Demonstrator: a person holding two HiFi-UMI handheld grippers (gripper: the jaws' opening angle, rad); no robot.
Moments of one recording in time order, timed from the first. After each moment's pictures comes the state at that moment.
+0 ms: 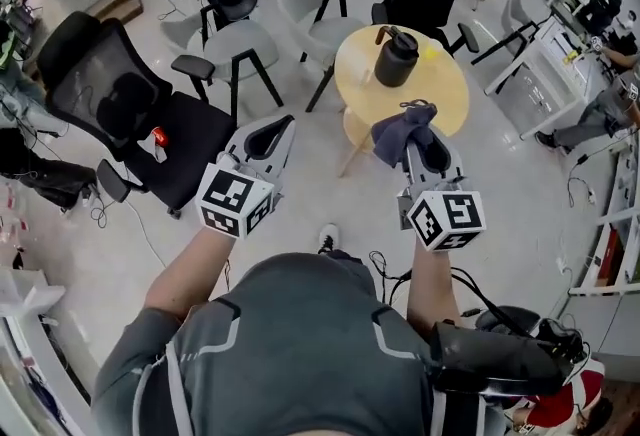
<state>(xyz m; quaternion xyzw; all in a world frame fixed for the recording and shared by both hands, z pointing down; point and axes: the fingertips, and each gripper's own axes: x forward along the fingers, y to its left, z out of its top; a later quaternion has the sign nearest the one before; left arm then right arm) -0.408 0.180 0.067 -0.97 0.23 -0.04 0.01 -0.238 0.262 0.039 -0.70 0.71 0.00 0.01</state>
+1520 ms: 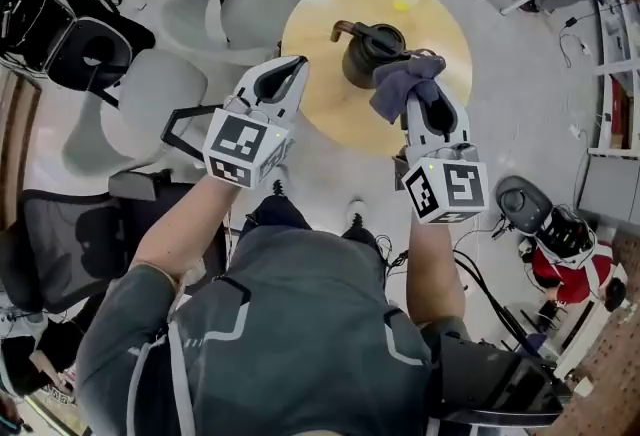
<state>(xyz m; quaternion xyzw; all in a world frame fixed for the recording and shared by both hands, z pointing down) -0.073 -0.158 0.180 -0.99 -0.01 -0.11 -0.01 0.003 -0.029 0.130 -0.86 0.51 -0.06 0.00</state>
